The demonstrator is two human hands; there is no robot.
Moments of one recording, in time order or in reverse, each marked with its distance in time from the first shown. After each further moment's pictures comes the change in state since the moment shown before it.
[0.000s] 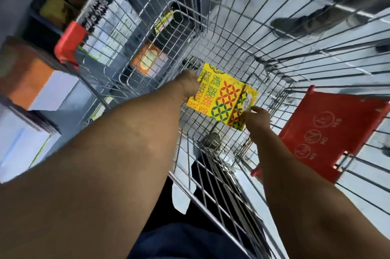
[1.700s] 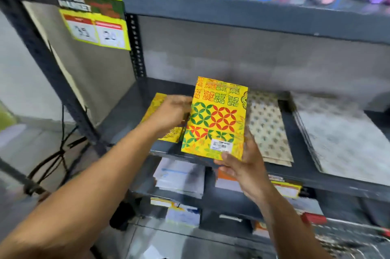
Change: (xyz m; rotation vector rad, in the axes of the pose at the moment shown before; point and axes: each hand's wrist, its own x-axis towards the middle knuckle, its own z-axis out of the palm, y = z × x) left_hand -0.429 -0.417 -0.296 -1.196 1.083 0.281; right_hand -0.513 -0.144 0.317 -0.334 -1.470 -1.021
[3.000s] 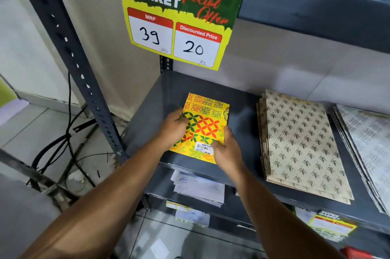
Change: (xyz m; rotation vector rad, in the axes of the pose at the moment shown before) left_hand 0.070 -0.123 -0.117 0.021 0.211 -0.187; right_hand 0.136 0.039 0.135 -0.653 0.135 0.221
